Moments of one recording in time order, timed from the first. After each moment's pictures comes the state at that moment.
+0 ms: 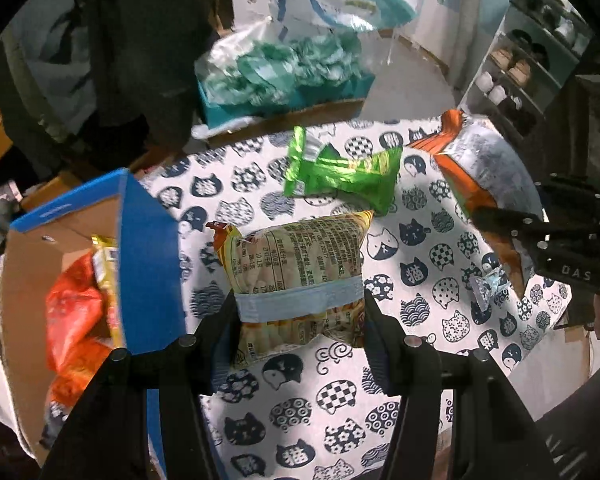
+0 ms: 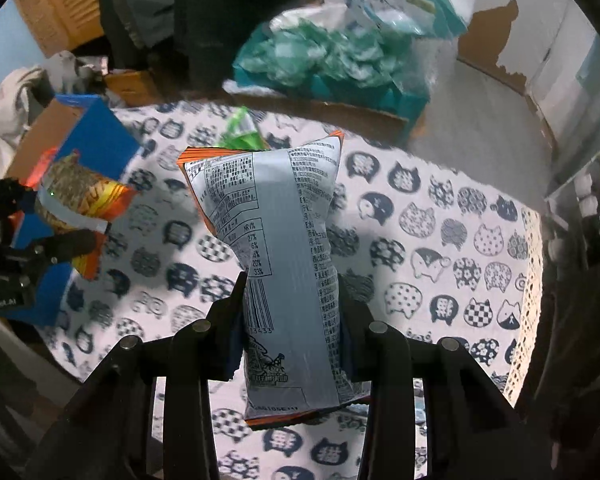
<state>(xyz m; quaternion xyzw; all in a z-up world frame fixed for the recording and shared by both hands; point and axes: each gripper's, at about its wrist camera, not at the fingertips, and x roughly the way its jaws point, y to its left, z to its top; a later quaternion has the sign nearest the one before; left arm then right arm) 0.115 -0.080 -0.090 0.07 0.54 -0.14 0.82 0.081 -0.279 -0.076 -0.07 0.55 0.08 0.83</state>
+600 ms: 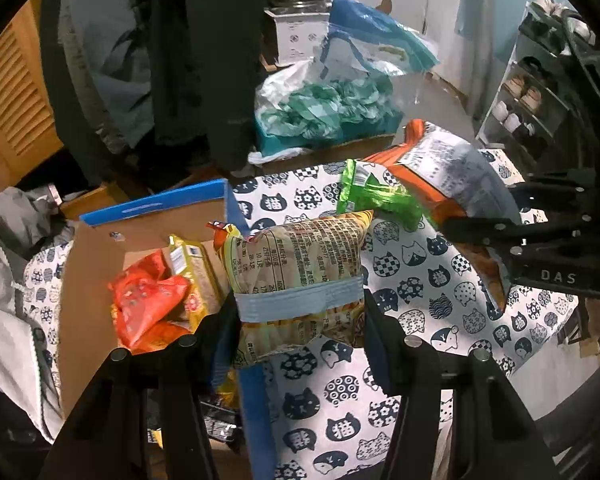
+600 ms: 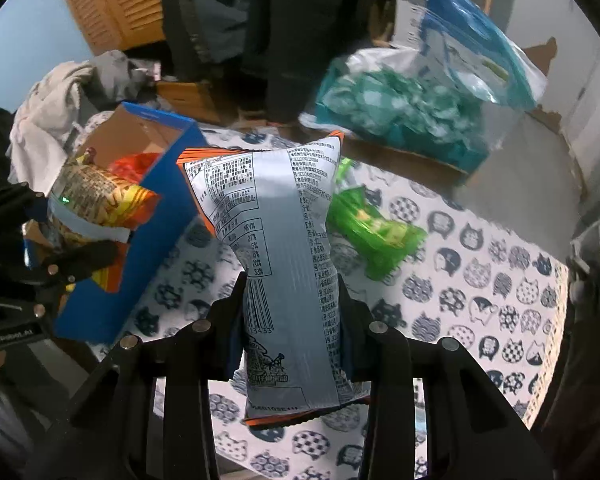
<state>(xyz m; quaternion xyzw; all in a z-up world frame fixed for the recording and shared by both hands) 0.079 -0.025 -0.043 0.07 0.49 -0.10 0.86 0.086 -0.195 -0.047 -0.08 0.52 0.15 0.84</state>
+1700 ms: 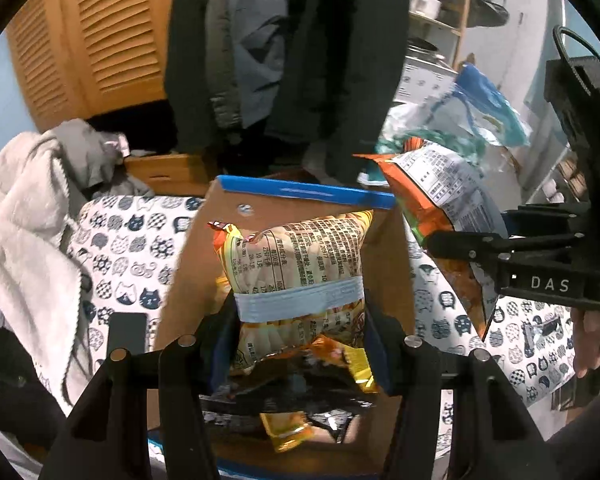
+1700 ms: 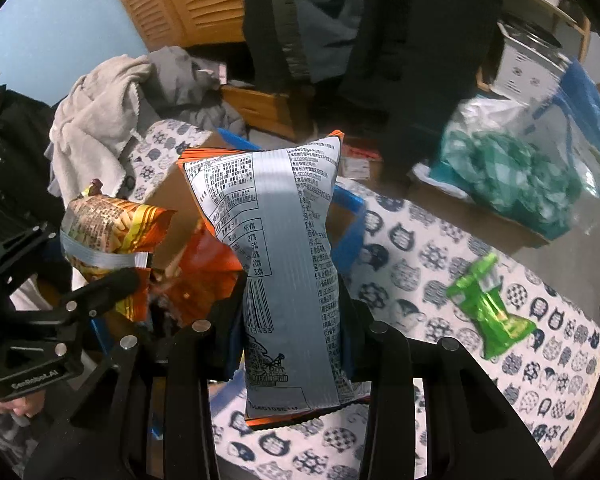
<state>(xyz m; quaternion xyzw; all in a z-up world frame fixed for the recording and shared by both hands) 0.062 0.132 -0.029 -0.03 0.47 0.01 0.88 0.136 -0.028 -0.040 -0.07 0.52 0.23 0.82</state>
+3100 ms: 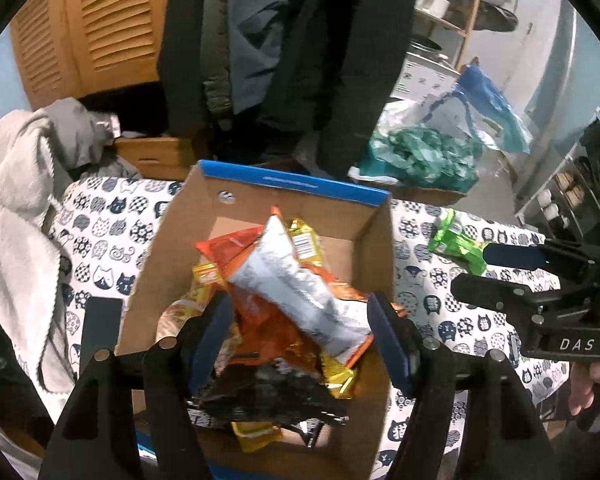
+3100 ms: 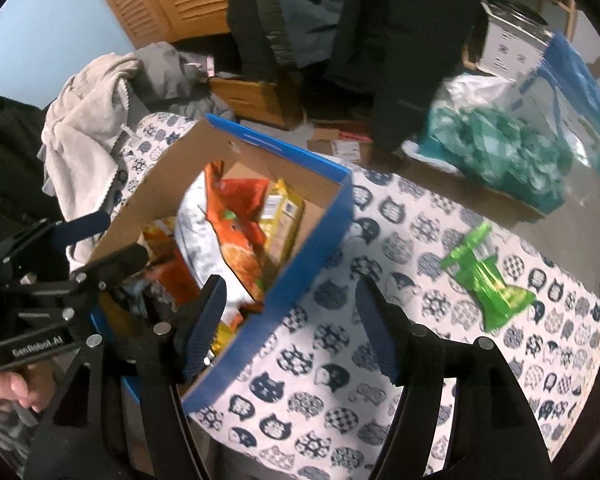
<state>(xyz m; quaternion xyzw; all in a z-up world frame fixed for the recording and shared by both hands) 0.073 0.113 -0.037 -0.06 0.48 0.00 0.88 0.117 -0.063 -0.043 -0.06 0.54 0.20 0.82</state>
